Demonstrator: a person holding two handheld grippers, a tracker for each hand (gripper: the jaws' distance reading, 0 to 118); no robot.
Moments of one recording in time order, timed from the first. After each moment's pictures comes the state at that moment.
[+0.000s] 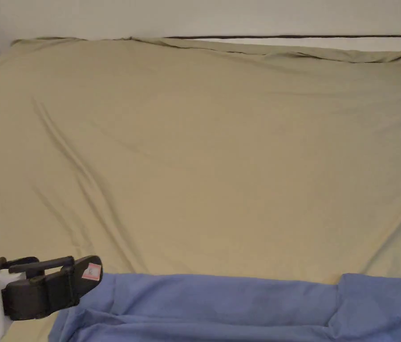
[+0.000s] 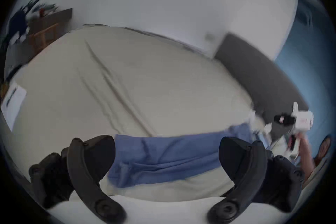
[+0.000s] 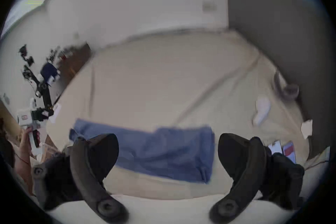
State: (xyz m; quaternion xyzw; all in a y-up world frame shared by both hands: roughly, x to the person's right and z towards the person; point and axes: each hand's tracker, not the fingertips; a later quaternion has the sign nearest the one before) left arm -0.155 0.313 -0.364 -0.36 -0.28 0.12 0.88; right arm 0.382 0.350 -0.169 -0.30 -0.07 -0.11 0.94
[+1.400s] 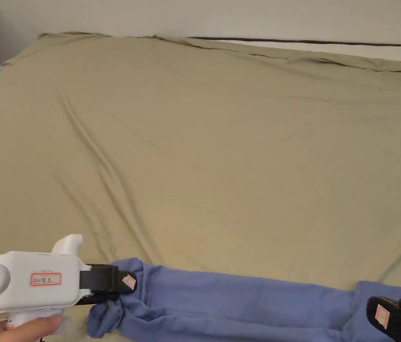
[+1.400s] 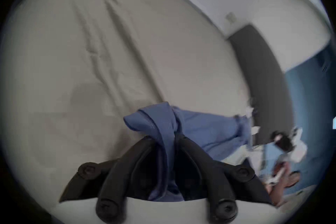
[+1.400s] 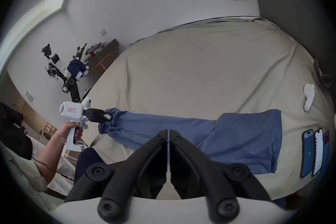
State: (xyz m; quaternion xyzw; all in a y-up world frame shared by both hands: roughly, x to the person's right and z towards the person) left arm -0.169 0.179 -0.443 -0.54 -0.29 0.23 0.75; right arm 0.307 0.302 -0.201 -0.37 0.06 -0.19 0.91
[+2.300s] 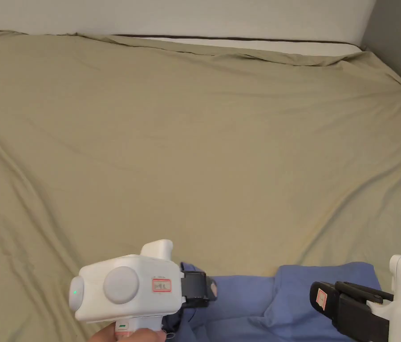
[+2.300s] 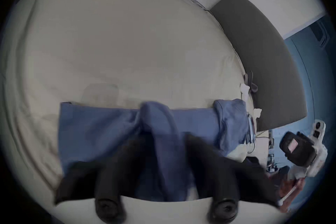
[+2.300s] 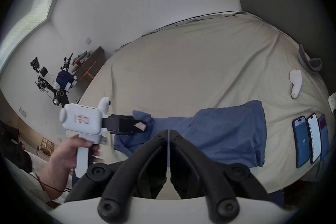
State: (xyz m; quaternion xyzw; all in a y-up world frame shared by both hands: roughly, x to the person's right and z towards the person) left arm 0.086 0.159 -0.406 -0.57 -0.33 0.13 0.74; right arm 0.349 0.284 -0.184 -0.37 0.00 -0.22 0.90
